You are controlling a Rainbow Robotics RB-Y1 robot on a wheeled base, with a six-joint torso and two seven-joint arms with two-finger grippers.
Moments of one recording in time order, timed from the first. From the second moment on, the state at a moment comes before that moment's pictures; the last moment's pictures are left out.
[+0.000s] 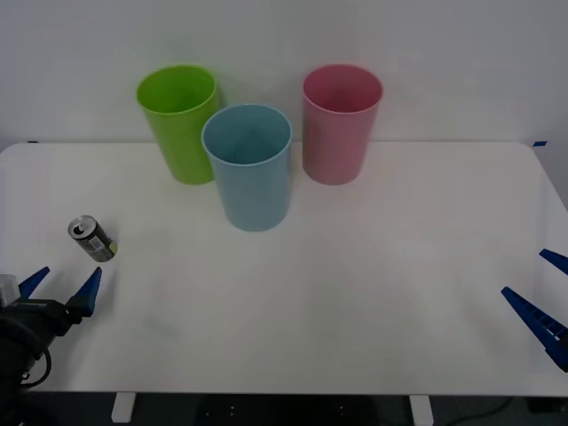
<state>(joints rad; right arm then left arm) 0.35 -0.40 -0.52 -1.66 0.96 -1.22 0.00 0.14 0.26 0.44 -1.34 -1.19 -0.64 -0.10</state>
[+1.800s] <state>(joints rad) 0.35 -0.40 -0.52 -1.66 0.96 -1.22 0.00 -0.18 0.26 0.40 -1.04 -1.20 -0.51 -0.17</state>
